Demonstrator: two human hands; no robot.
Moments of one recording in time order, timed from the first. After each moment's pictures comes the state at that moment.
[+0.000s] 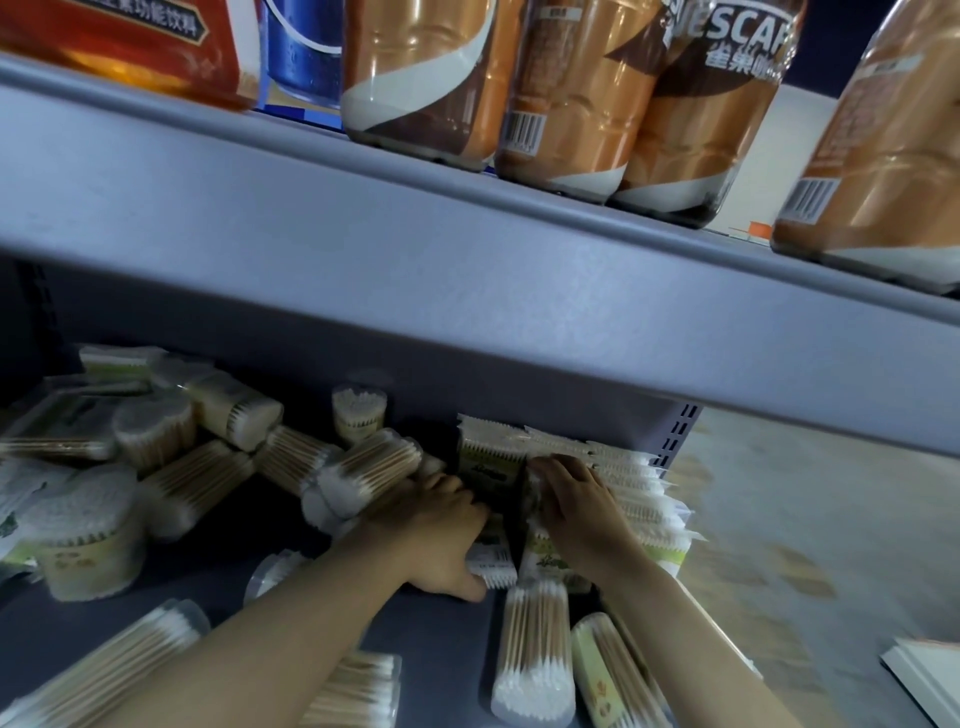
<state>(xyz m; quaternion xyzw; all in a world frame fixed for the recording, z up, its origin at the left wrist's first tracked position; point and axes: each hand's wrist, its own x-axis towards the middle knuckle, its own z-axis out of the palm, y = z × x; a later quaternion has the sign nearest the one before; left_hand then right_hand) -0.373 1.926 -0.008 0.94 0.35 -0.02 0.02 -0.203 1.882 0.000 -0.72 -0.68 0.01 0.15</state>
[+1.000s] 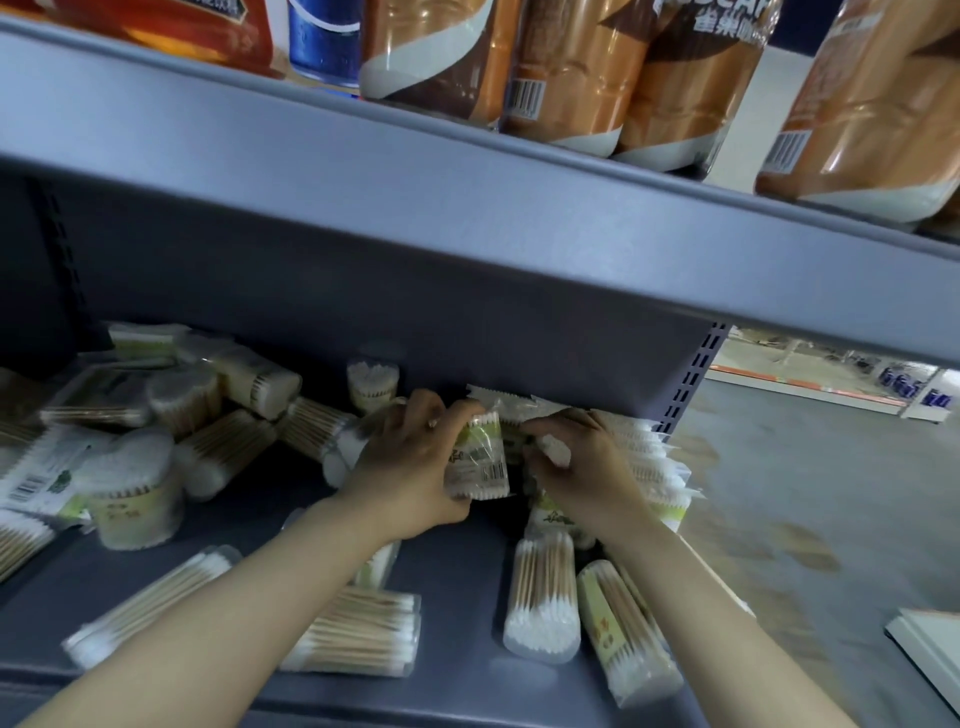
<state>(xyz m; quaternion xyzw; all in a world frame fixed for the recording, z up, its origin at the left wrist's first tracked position) -0.412 1.895 0.016 0.87 0.44 0.23 0.07 -0.231 1.857 0.026 -0.65 -0.69 0.00 0.32</state>
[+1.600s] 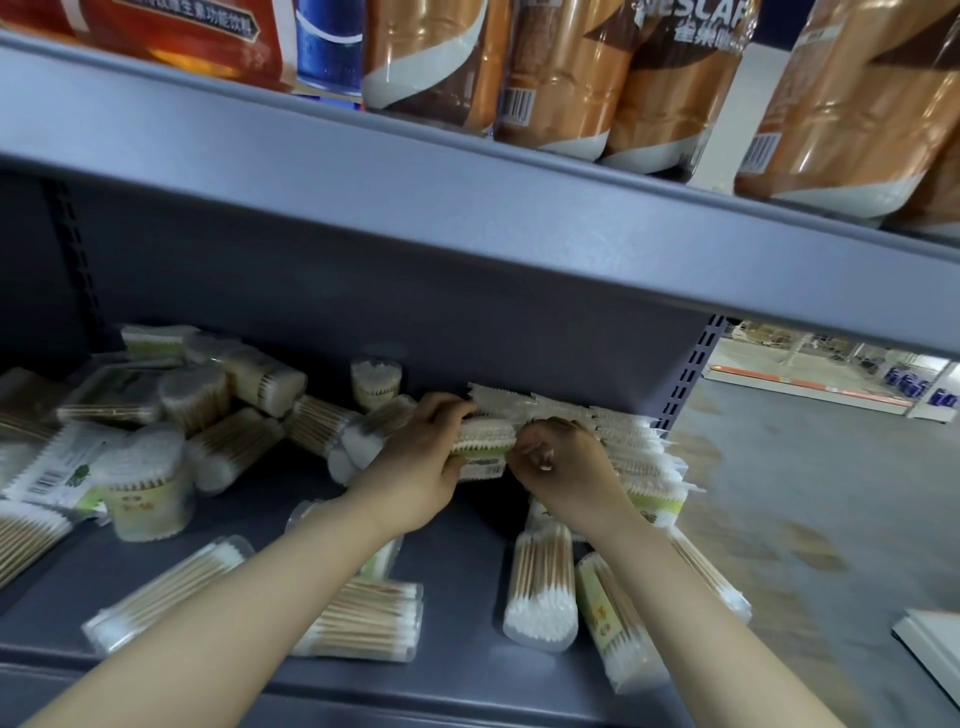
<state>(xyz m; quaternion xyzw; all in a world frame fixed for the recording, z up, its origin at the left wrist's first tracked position) -0.410 1.891 0.019 0.86 0.40 0.29 0.14 -0.245 1.851 0.030 -0.65 -0.69 0.04 0.30</state>
